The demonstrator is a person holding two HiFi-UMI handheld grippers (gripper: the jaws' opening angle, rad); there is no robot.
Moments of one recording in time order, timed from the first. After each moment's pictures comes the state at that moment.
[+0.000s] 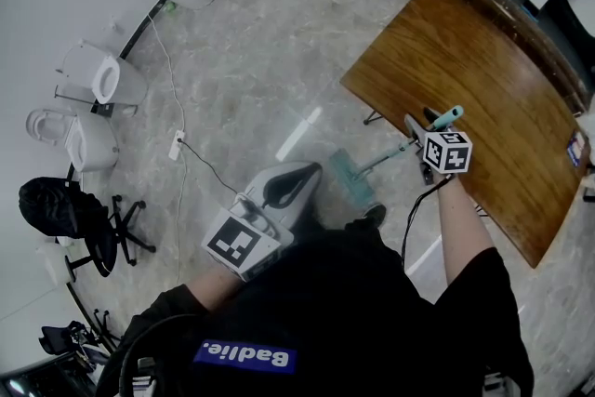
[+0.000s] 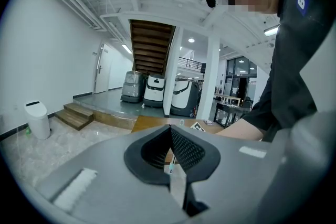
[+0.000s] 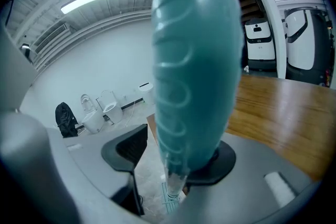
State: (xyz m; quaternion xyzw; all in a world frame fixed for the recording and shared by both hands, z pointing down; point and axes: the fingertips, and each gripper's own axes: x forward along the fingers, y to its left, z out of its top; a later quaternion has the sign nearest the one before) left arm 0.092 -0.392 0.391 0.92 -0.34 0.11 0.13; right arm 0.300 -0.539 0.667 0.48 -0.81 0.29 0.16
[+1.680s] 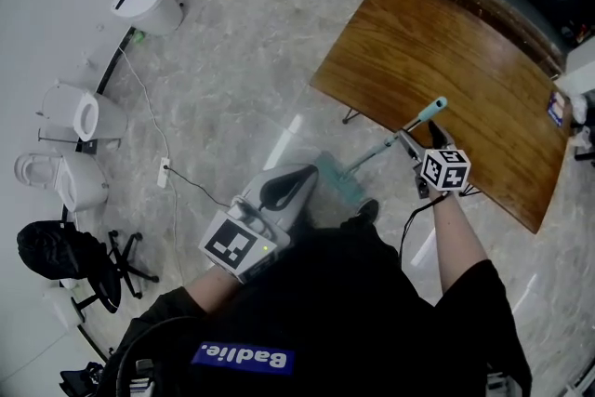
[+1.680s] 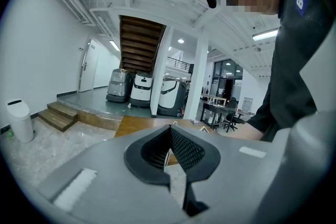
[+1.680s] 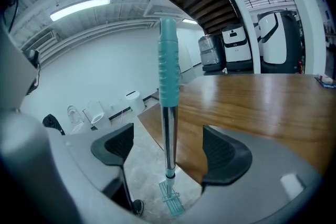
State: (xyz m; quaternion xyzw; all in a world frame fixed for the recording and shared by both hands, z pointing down) left arm 0.119 -0.384 0.391 0.95 -0.27 0.10 0.13; right arm 0.358 -0.465 0.664 0.56 -0.76 0.30 0.11
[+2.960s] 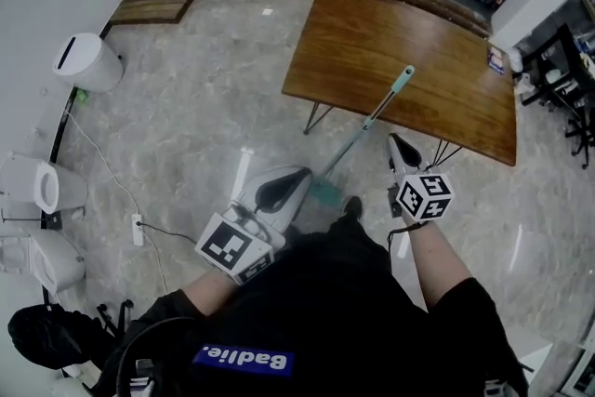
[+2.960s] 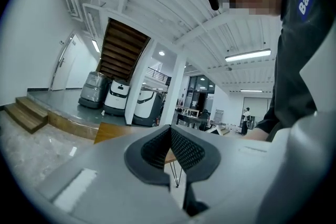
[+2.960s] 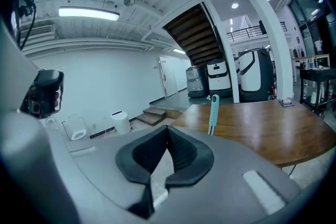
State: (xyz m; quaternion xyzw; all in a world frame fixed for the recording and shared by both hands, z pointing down) left arm 0.038 -0.345 0.374 0.98 -0.13 0.01 0.13; right arm 0.249 -0.353 0.521 0.69 -0.70 0.19 0.04
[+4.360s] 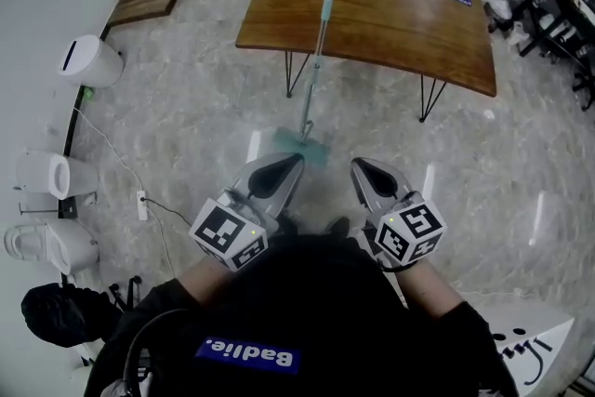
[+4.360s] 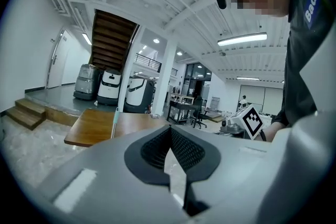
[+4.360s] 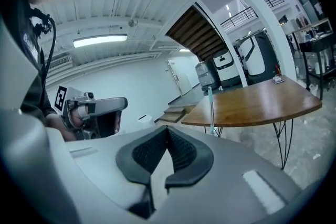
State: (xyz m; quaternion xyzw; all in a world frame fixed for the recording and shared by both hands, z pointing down) left arm 0.134 -0.136 0.391 0.98 -0.11 0.08 0.12; right arm 0.211 -0.095 0.462 0.61 -0.75 0.25 -0.03
